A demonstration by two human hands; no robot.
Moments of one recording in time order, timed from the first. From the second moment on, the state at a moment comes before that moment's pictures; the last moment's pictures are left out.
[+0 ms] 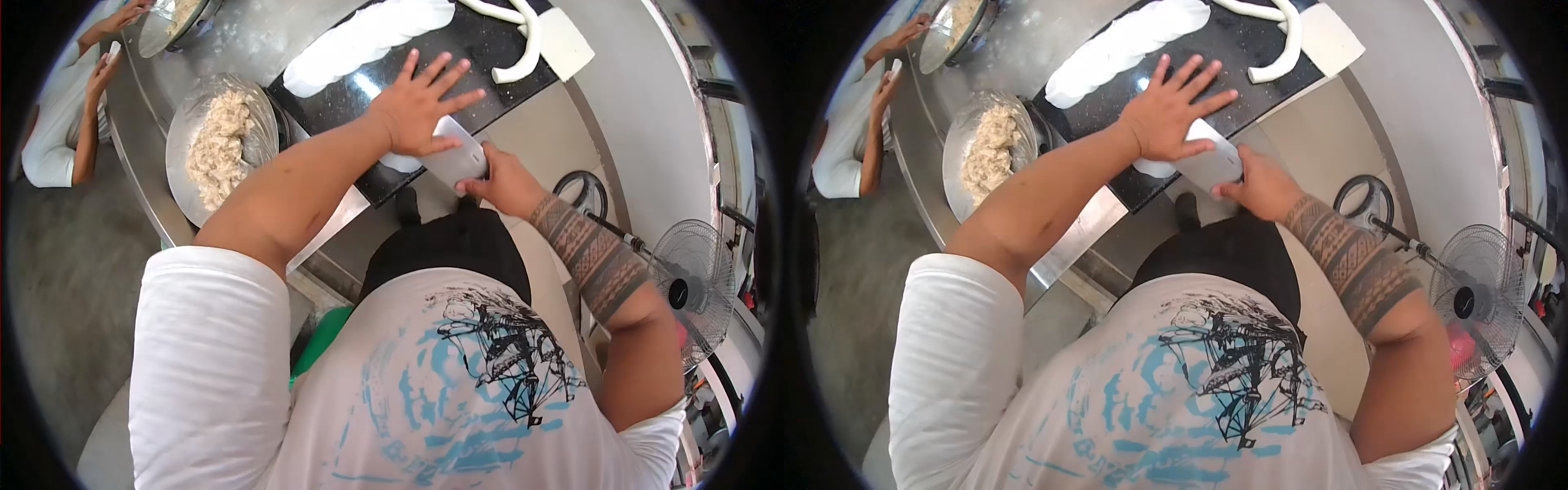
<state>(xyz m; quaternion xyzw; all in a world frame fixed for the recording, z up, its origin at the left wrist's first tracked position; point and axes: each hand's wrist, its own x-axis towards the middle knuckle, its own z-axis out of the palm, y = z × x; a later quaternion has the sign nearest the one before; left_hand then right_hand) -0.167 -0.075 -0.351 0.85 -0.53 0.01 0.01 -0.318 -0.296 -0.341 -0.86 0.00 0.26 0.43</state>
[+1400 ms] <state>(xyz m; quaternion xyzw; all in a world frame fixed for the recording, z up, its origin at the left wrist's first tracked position) -0.166 -0.108 -0.359 0.80 -0.59 0.02 0.13 -0.346 -0.315 -0.365 -0.83 0.03 0.21 0.51</state>
